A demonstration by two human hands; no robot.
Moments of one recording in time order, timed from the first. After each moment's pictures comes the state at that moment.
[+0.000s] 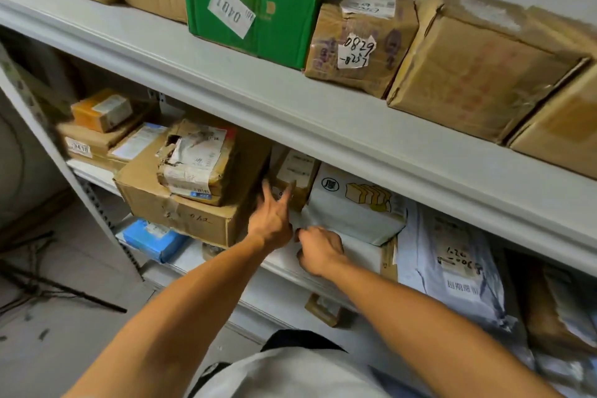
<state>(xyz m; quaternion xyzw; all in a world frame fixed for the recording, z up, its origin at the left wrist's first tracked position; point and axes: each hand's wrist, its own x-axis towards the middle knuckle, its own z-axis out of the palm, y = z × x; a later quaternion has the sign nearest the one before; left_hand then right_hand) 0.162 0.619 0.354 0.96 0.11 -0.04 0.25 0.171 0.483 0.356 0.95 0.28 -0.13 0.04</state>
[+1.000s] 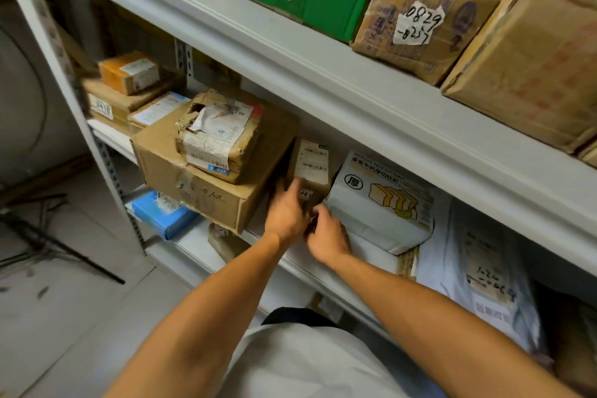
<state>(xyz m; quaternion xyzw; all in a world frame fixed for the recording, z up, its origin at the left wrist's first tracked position) 0.172 0.611 0.307 0.87 0.17 0.15 0.43 0.181 0.498 0.331 0.96 0.18 -0.11 -0.20</state>
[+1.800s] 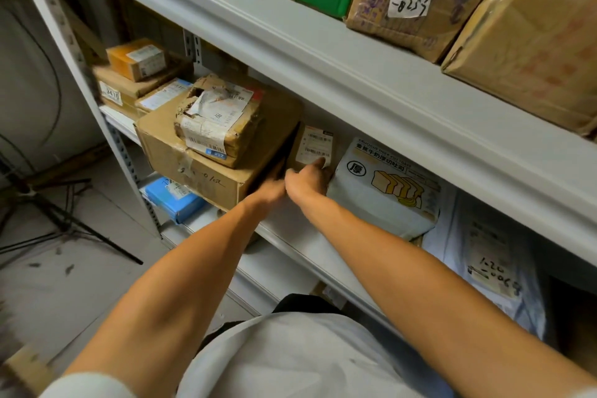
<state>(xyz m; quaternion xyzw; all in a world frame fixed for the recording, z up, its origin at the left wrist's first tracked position) 0.167 0.644 0.327 0.71 0.22 0.02 0.67 0.208 0.570 0.369 0.92 0.02 -0.14 -0.37</state>
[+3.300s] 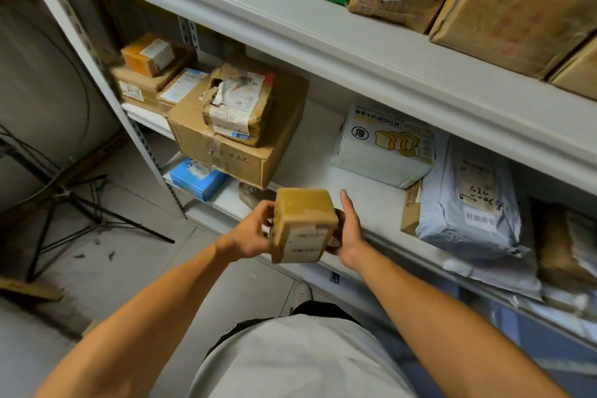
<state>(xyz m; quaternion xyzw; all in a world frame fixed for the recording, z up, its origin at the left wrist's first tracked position) -0.018 0.683 0.308 0.78 0.08 -0.18 0.60 0.060 0.470 0.335 0.64 -0.21 -0.35 -0.65</state>
